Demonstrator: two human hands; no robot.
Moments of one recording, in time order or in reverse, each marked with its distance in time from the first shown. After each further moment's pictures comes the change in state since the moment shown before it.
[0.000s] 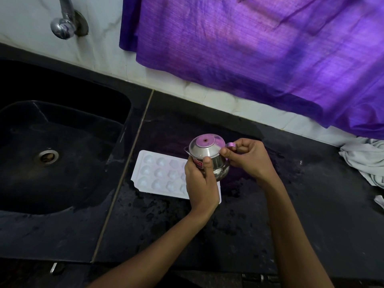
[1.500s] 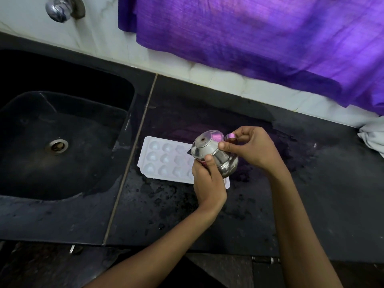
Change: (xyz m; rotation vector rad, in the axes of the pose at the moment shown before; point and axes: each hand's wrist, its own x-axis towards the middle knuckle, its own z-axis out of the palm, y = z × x) left_hand -0.017 -0.023 -0.002 0.018 -0.035 -0.185; right_hand -0.011 -0.002 0.011 -0.283 -0.030 0.057
